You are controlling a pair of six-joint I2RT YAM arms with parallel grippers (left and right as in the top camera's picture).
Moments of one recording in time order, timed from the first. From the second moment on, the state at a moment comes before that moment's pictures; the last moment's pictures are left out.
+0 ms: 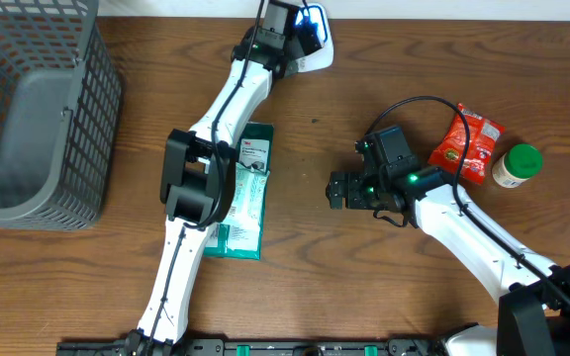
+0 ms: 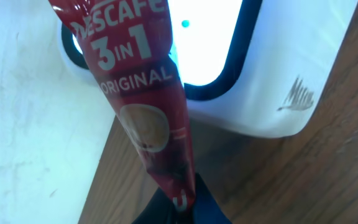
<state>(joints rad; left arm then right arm) -0.36 2.59 2.32 -0.54 -0.17 0.88 0.41 1.55 0.92 -0.53 -0.18 0.44</state>
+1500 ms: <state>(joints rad) -0.59 2.16 2.11 -0.97 0.45 -0.09 -0.22 1.19 1.29 -1.13 -0.30 0.34</state>
